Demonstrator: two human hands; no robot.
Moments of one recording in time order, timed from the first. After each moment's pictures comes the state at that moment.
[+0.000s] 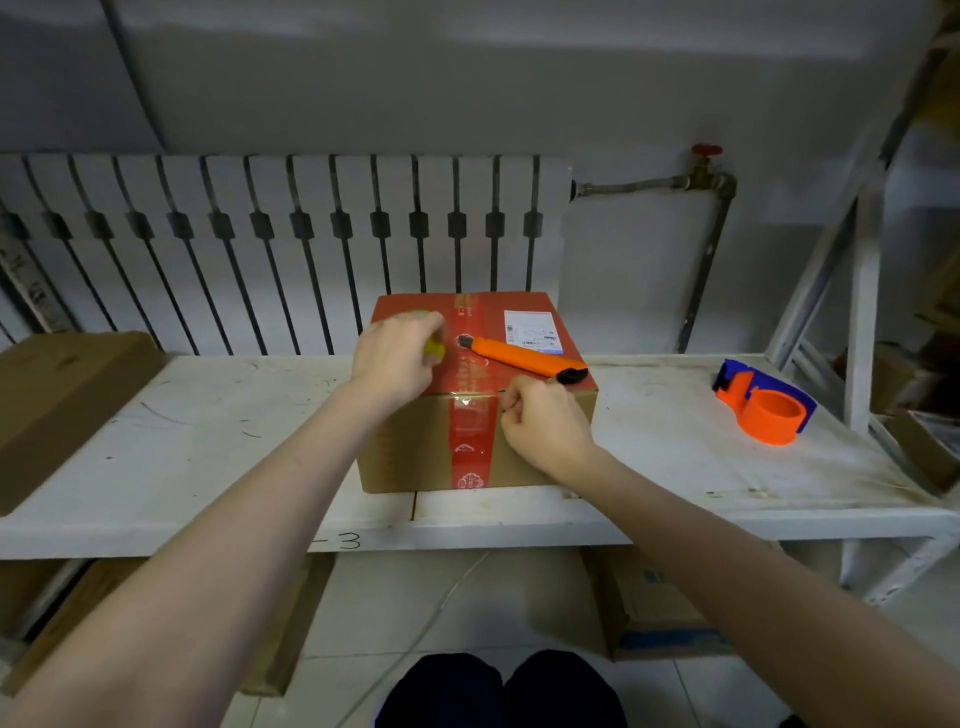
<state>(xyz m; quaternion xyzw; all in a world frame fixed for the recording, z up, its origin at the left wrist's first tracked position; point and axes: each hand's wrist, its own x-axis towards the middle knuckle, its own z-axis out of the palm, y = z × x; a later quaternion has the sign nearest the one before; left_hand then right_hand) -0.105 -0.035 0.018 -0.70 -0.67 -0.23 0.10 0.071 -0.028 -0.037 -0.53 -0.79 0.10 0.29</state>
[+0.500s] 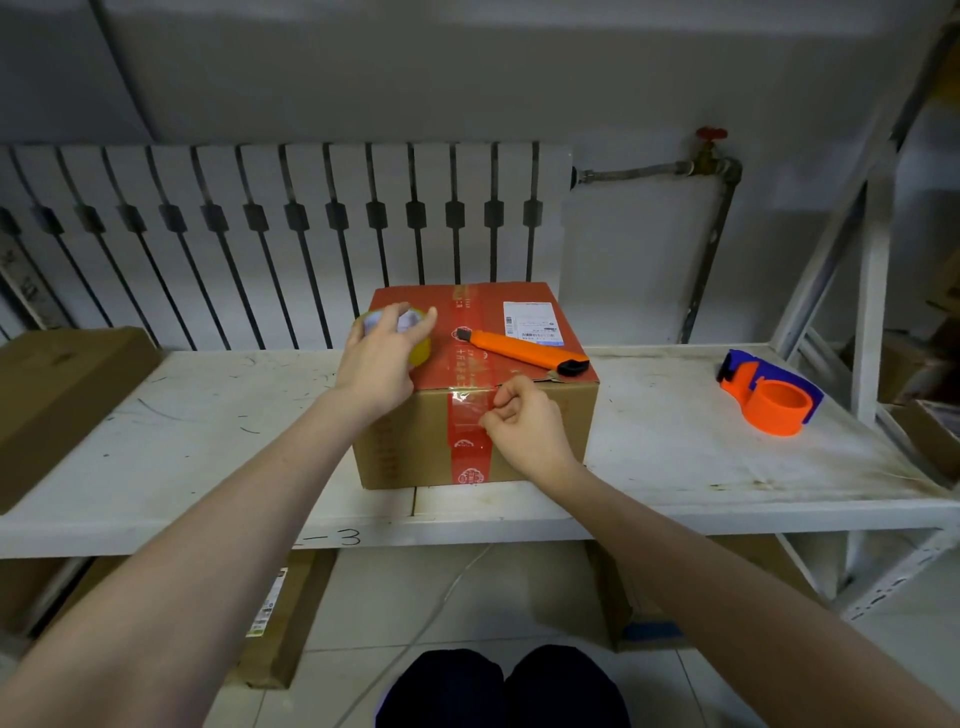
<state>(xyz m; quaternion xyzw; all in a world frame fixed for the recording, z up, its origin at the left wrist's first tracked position) -0.127 -0.022 -0.006 -0.70 -0.69 -0.15 0.09 0.055 -0.034 -0.058 -0.52 -0.68 0.31 0.40</state>
